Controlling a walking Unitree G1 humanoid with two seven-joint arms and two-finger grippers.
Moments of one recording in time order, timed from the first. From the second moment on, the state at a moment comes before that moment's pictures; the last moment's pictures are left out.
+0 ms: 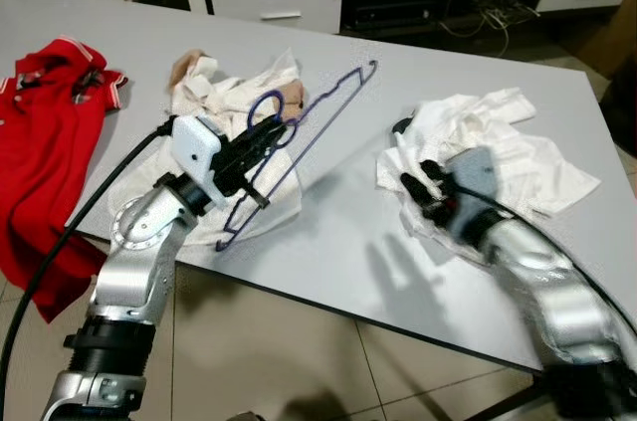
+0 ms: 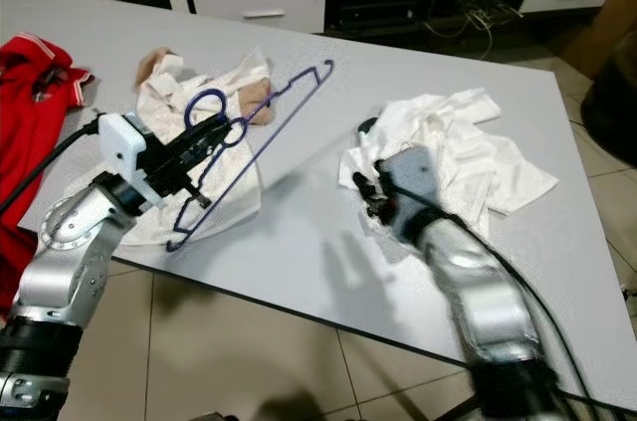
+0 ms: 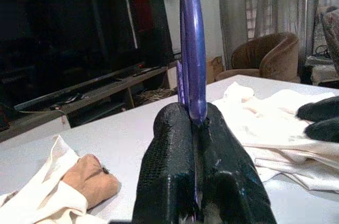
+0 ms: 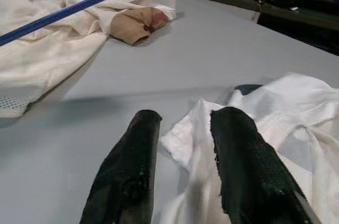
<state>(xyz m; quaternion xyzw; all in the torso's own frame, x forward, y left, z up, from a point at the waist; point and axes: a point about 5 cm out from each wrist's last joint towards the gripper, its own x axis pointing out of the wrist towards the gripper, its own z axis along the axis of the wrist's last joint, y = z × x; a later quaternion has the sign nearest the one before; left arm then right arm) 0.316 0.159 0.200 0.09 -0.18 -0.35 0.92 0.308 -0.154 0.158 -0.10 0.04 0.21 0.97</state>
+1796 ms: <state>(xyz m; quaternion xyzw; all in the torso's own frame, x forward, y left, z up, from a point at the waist) 0.304 0.145 0.180 0.04 -0.17 -0.31 0.93 0.301 -0.184 0.153 -0.01 -0.03 0.19 0.98</state>
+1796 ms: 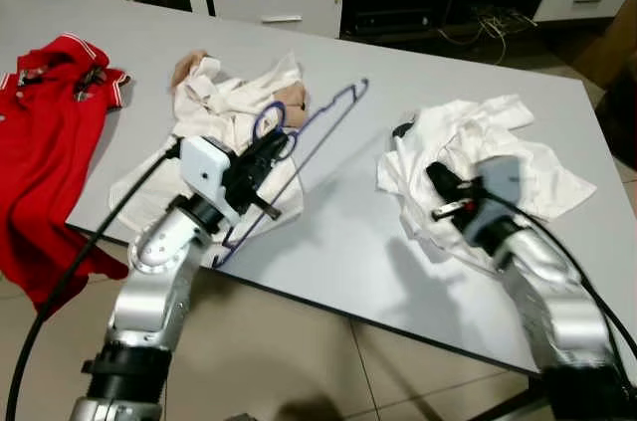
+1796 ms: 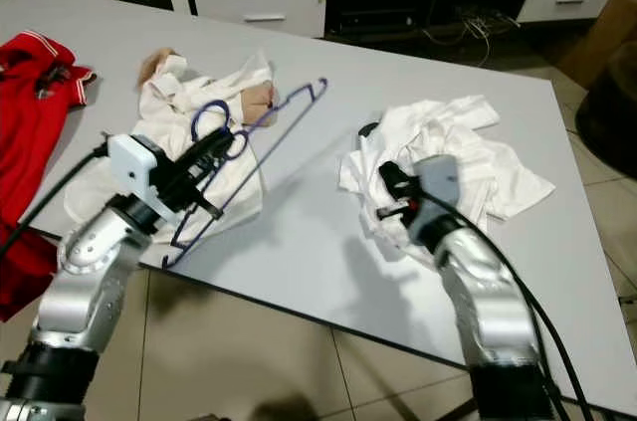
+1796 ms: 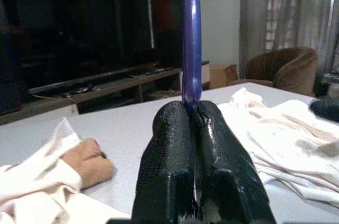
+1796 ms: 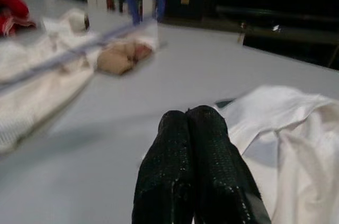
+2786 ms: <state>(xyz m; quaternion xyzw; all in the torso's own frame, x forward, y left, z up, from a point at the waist) 0.301 0.138 0.175 0.07 -0.14 -0.37 0.92 0.281 -0.223 0.189 -0.06 -0.08 0.20 0.97</state>
